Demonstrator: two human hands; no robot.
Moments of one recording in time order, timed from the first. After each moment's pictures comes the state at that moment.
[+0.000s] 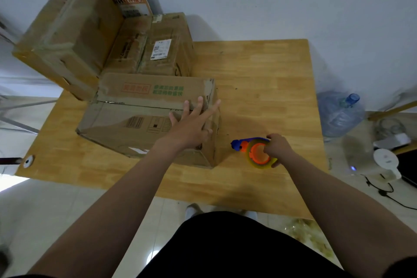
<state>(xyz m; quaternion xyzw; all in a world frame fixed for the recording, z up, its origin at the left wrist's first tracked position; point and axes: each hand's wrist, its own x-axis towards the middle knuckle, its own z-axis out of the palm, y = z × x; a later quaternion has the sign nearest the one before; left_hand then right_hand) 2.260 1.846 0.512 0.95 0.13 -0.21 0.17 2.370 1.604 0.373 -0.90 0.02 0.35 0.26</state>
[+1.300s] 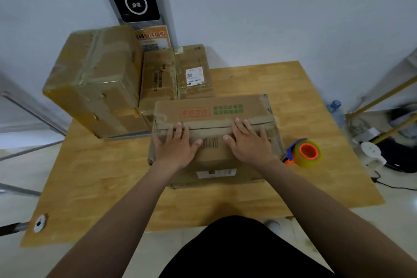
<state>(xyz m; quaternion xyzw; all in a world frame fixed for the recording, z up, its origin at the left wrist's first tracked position) 2.170 2.104 0.502 0.96 0.14 -0.22 0.05 2.231 1.885 0.488 -0.96 -0.20 0.16 0.08</state>
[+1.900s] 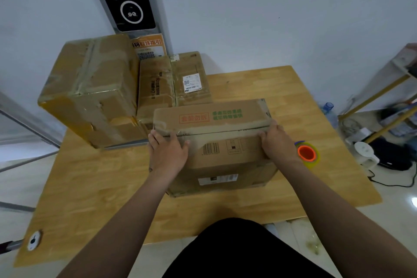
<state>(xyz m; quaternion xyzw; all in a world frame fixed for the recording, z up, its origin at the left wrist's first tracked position) 2.168 2.125 0.496 0.96 0.23 -0.12 0.12 2.257 1.832 0.479 -0.98 0.01 0.07 0.19</state>
